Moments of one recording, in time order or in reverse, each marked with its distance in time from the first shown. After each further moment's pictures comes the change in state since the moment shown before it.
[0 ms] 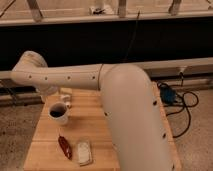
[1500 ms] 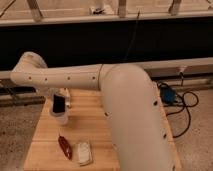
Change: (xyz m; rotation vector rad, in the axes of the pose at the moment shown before) arm -0.002 0.001 0.000 -0.010 0.008 0.029
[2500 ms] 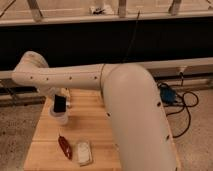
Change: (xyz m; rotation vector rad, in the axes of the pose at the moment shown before) arm -0.001 0.006 -0.002 -0.002 0.002 0.030
